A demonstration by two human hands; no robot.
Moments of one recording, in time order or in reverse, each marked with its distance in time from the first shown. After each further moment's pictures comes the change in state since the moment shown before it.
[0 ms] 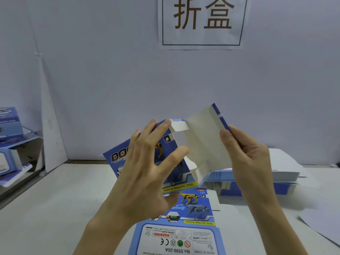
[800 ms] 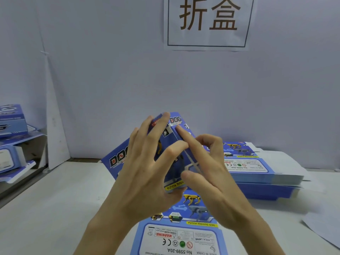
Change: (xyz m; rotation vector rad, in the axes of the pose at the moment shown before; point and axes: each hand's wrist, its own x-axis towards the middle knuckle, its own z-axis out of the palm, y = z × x) left_hand 0.002 0.005 -0.009 -0.075 0.056 -0.096; right_hand -0.029 -0.012 0.029 -0.172 -0.549 -0.004
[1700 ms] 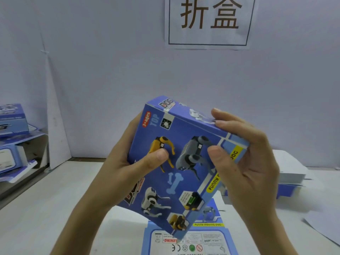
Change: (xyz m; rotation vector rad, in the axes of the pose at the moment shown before) left_hand 0.004 -0.014 -0.036 -1.153 -0.080 -0.562; right_hand 0.004 -0.013 -0.010 0.010 0.460 -0.468
